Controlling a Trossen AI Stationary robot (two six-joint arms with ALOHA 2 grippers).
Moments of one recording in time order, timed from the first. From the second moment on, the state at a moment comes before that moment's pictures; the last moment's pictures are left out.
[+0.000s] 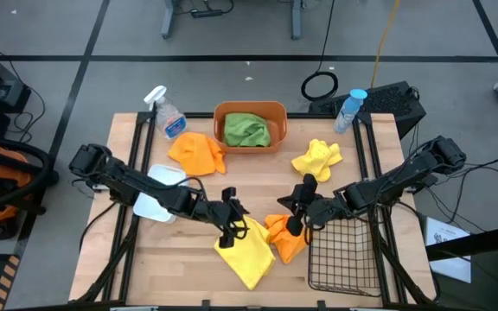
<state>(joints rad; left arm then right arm) -0.33 1.62 1.00 -0.07 -0.20 -0.20 0.41 1.33 0.83 -0.13 0.60 0.60</state>
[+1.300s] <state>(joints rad) -0.33 1.94 1.00 0.05 -0.19 -0.15 0.57 1.46 0.86 0.16 0.50 0.71</state>
